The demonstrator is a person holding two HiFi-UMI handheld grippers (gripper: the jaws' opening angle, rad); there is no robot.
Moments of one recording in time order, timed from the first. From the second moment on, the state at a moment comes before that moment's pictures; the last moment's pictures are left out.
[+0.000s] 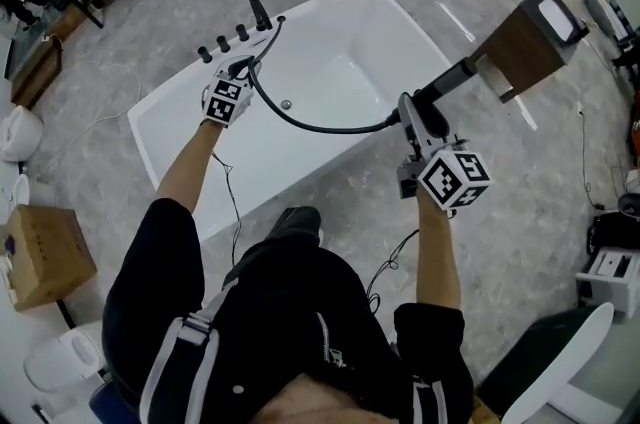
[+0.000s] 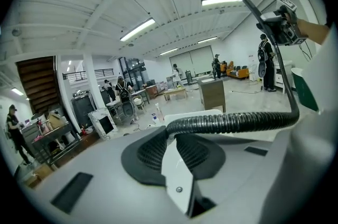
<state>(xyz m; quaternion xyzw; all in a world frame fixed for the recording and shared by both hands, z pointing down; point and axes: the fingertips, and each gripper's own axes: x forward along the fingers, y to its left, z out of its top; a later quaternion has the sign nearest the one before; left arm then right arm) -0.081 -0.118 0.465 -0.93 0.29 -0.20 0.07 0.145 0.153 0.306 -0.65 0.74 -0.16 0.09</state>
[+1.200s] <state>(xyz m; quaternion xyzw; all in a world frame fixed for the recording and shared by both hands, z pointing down) 0.044 -0.321 0.346 -0.94 0.29 -0.12 0.13 0.244 -0.138 0.321 -0.58 0.80 -0.15 -0.02</state>
